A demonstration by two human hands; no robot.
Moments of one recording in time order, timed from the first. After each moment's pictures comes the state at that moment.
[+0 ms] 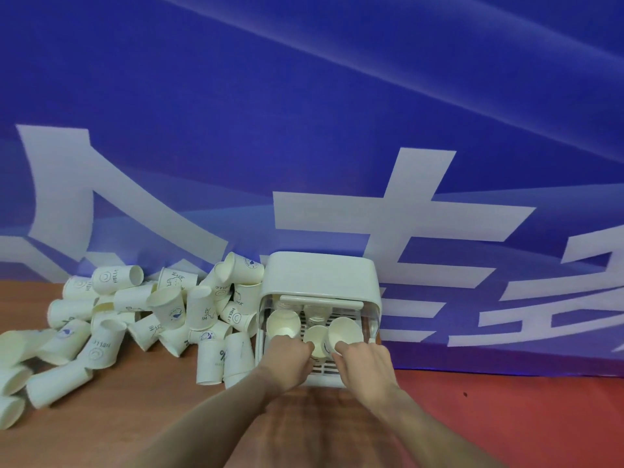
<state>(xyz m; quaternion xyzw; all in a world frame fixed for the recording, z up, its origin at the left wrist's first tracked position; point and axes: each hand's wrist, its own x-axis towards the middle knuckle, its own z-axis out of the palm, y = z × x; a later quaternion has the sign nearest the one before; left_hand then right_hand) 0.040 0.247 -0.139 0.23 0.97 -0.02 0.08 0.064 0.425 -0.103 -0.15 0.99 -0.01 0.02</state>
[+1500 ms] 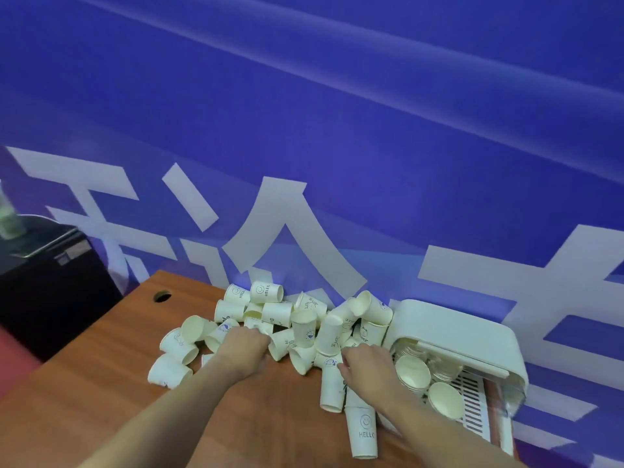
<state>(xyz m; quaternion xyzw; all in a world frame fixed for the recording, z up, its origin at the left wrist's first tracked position) 0.111 -0.059 -0.046 -0.01 0.99 -0.12 0.09 0.053 0.193 -0.059 -0.31 0.95 -0.03 0.01</state>
